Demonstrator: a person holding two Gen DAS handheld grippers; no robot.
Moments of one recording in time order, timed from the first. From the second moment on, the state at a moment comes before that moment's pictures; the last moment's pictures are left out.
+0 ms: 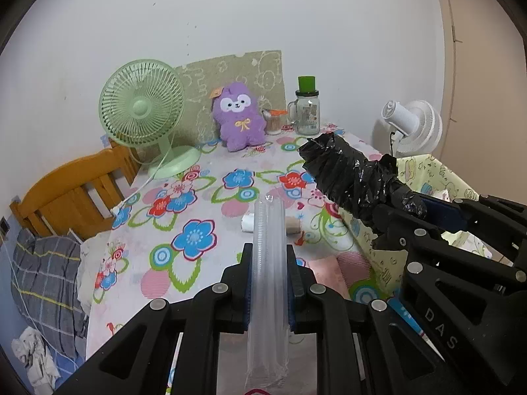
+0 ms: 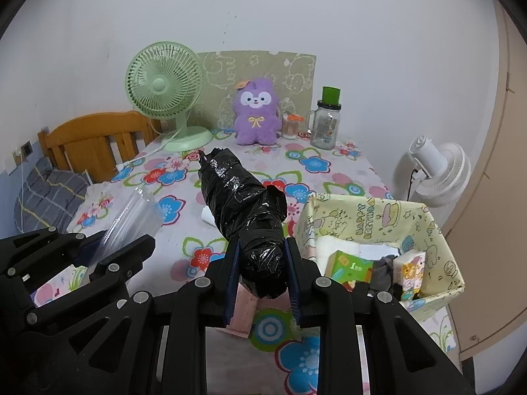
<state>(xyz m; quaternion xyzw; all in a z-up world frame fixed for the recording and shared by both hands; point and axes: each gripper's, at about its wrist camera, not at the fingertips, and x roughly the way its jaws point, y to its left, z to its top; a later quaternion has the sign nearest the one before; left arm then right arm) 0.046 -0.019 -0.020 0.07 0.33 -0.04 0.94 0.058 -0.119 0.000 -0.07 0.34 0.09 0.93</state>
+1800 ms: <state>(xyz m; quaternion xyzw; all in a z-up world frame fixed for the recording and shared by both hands) 0.102 -0.158 -0.013 0.11 0.32 -0.12 0.93 0.099 -0.259 0.014 -0.04 0.34 0.01 0.94</state>
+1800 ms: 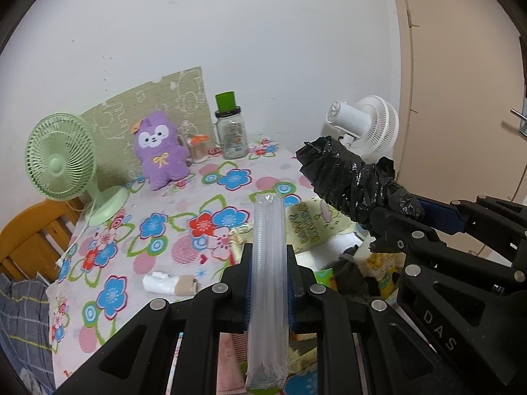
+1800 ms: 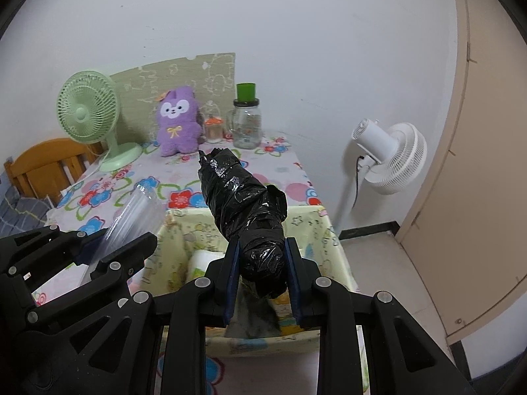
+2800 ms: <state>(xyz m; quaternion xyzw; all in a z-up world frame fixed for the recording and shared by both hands) 0.141 -0.205 -0.053 0.12 0.37 -0.14 0.91 0.129 -0.304 -0.013 -0.01 0.38 -0.01 0.92</state>
